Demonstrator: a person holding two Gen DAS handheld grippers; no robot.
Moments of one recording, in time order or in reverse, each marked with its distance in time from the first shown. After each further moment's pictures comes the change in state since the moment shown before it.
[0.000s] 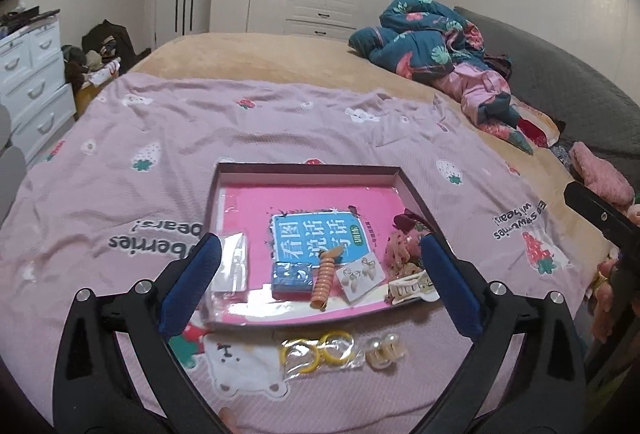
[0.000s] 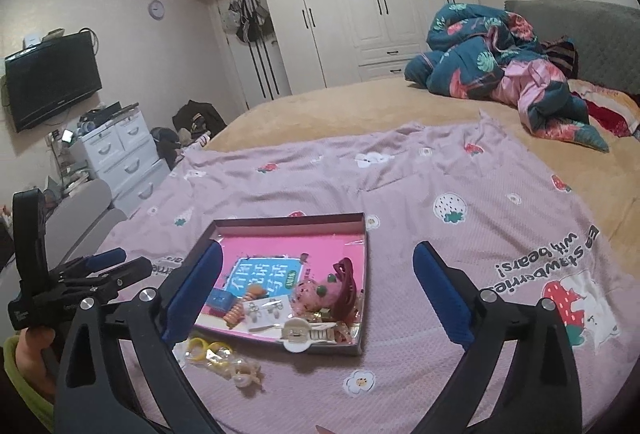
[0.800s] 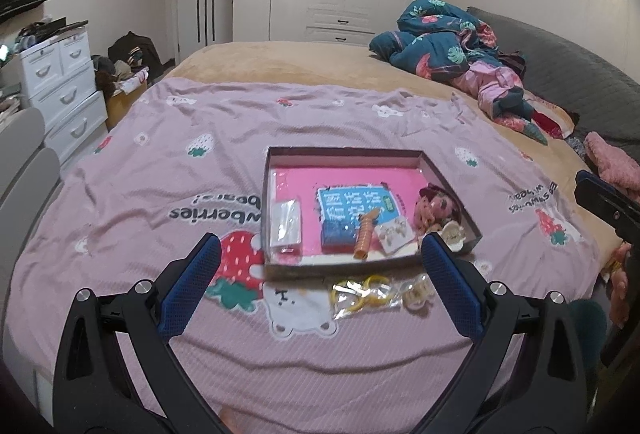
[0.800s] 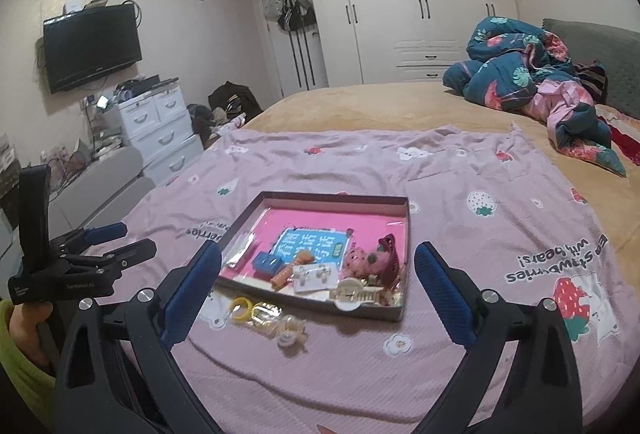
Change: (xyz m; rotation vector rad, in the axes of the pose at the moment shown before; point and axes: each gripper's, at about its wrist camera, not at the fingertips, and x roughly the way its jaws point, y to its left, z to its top) left arm -0.063 0.022 -0.043 0.023 -0.017 0.096; right arm -0.038 0.056 -0.030 -0.120 0.034 0.091
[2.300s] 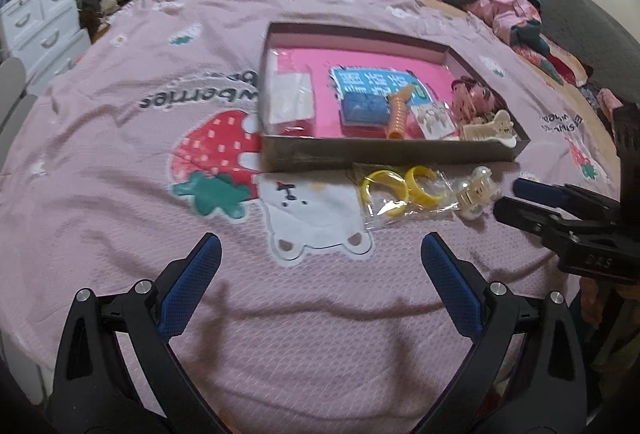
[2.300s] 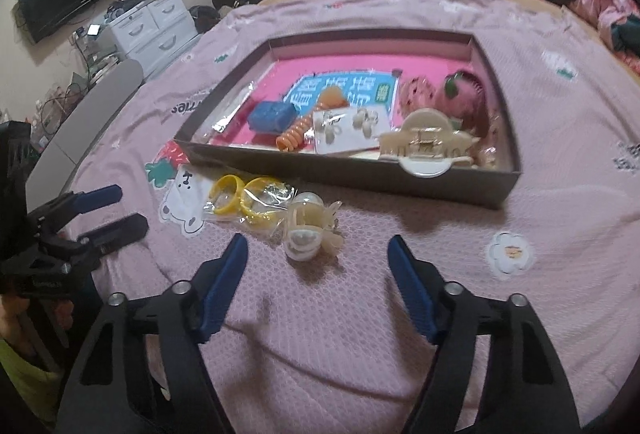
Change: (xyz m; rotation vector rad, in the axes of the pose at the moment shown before) left arm 0.081 0.019 -0.070 -0.007 0.289 -0.032; right arm 0.141 0.011 -0.097 0.064 0.409 0.104
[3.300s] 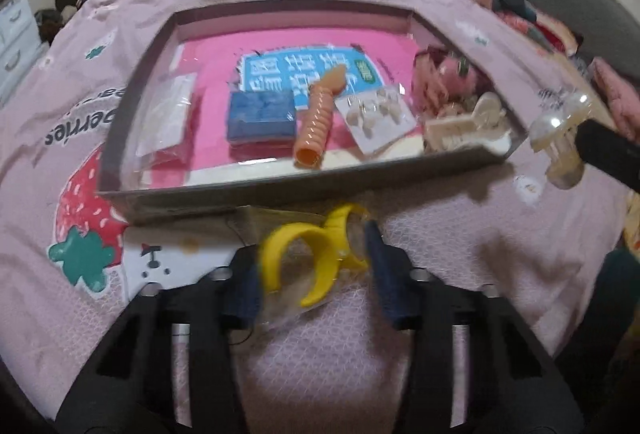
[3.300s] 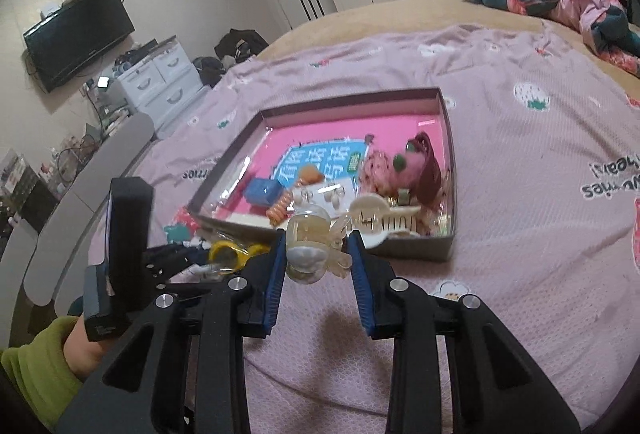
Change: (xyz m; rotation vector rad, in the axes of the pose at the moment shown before) left arm 0.062 -0.060 0.030 0.064 0.060 -0.052; right arm -0.062 -0.036 0.025 0.061 -0.174 0.049
